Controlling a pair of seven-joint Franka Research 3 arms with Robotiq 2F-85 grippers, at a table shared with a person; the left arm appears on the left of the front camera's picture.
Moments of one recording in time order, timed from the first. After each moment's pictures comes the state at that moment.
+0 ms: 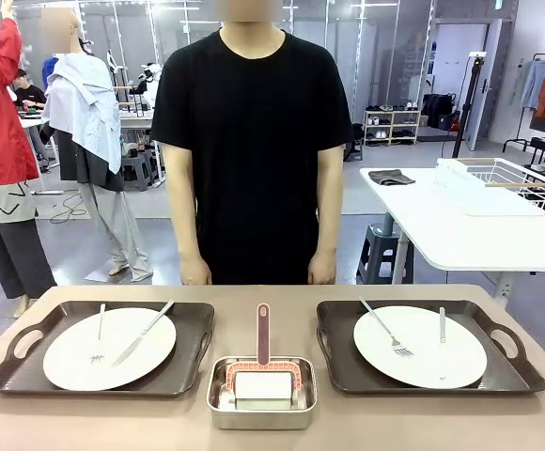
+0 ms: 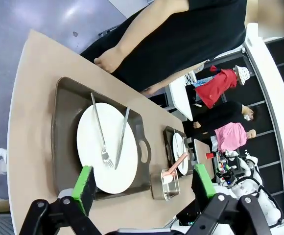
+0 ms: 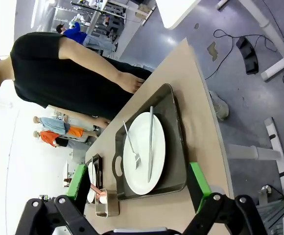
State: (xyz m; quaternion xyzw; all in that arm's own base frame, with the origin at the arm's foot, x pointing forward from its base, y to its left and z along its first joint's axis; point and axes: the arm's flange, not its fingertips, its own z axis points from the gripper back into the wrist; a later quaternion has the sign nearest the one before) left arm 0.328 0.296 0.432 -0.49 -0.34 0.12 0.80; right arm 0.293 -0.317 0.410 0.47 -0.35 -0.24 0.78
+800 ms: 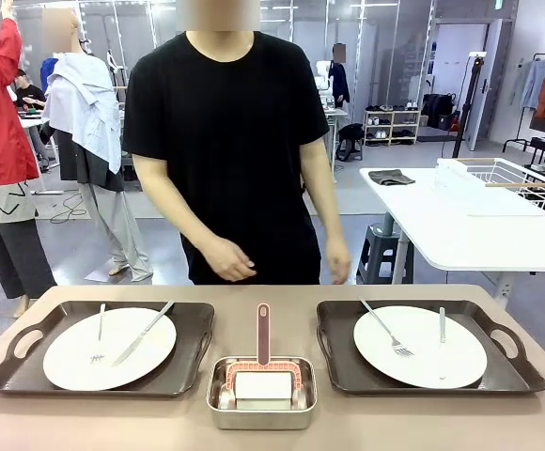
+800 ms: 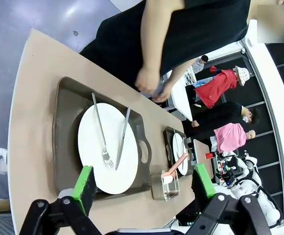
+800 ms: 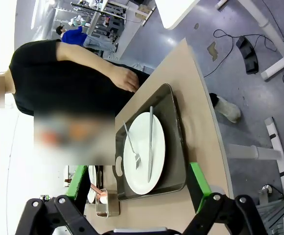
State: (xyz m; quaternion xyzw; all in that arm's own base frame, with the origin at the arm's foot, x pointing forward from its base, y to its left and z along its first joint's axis) left arm 0.330 0.298 0.430 -0.49 -0.34 0.12 0.80; right arm 0.292 -0.318 0.409 0.47 -0.35 -0.24 0.78
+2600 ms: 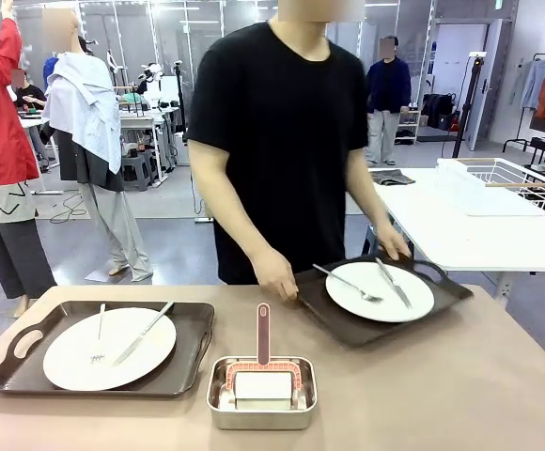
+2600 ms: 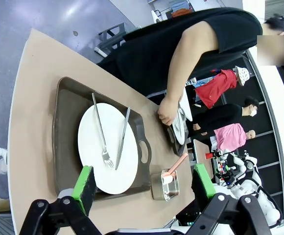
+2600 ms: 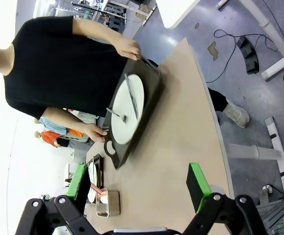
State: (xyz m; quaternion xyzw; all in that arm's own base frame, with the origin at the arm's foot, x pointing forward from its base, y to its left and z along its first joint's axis) left arm 0.330 0.298 0.430 -0.49 -0.34 0.12 0.80; right arm 0.292 -0.318 0.409 0.47 -0.35 -0.24 0.78
